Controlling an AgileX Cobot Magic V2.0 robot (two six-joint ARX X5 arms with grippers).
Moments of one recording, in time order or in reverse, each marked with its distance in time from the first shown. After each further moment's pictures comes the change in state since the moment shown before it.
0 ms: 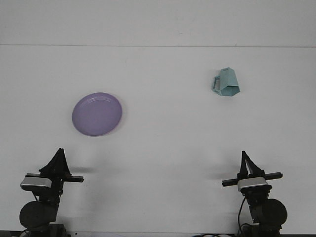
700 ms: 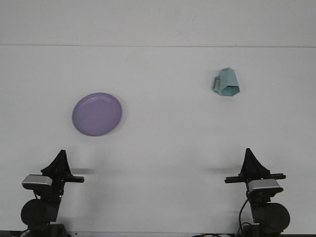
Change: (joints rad) left arm 0.000 0.000 0.000 -0.074 0.000 -0.044; right arm 0.000 0.000 0.002 0.149 0.054 0.303
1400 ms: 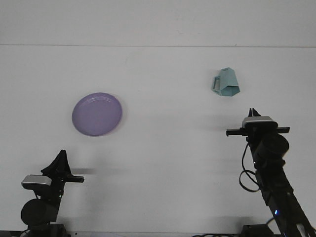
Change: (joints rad) left arm 0.000 0.000 0.000 0.000 0.000 -0.031; right arm 0.000 1.013 0.602 0.038 0.122 -0.245
